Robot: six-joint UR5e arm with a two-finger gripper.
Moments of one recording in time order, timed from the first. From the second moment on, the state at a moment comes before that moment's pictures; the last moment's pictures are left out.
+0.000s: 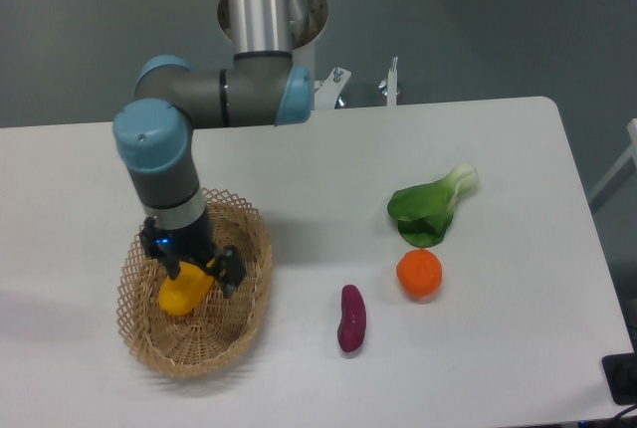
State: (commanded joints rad) arm 2.12 -1.90 -1.75 -0.76 1.62 0.58
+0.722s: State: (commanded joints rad) arm 2.30 -1.83 -1.73 -0.95 1.60 0.86
